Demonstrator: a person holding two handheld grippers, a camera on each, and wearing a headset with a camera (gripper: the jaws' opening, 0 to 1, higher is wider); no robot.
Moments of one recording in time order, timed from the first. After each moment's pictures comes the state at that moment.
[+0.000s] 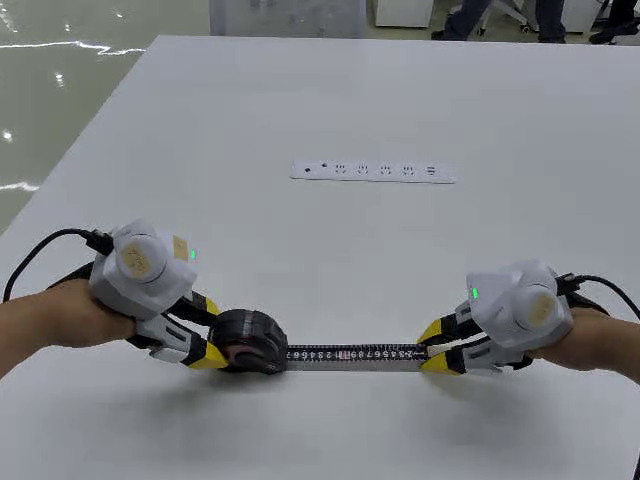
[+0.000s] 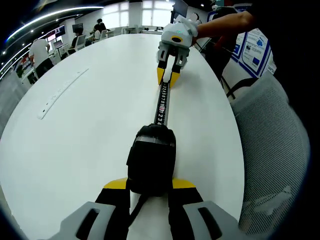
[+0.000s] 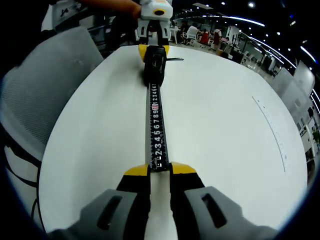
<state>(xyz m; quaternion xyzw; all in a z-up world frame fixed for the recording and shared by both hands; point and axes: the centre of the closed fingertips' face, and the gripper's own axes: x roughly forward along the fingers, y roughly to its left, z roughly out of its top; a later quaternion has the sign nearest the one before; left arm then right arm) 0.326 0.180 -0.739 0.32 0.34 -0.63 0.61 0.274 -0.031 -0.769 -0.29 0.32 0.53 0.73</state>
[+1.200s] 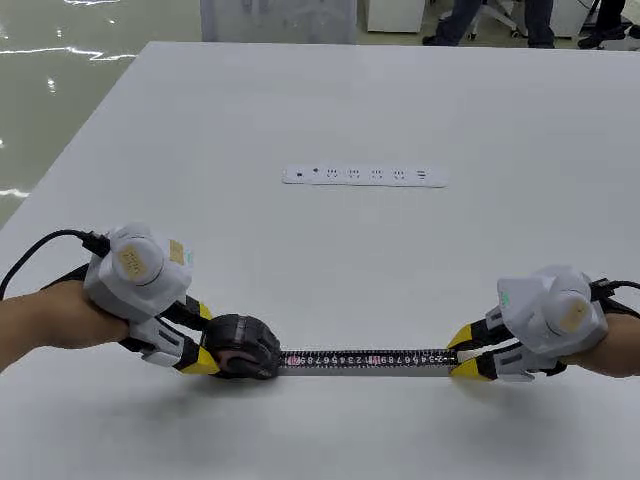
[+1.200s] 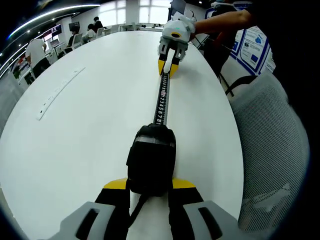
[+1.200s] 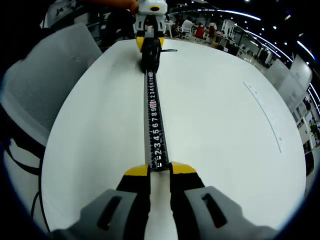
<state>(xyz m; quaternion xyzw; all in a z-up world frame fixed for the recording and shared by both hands) 0.329 0.177 -0.739 0.34 0.35 -0.64 0.60 0.264 -0.081 -0.771 -0.29 0.34 0.51 0.73</state>
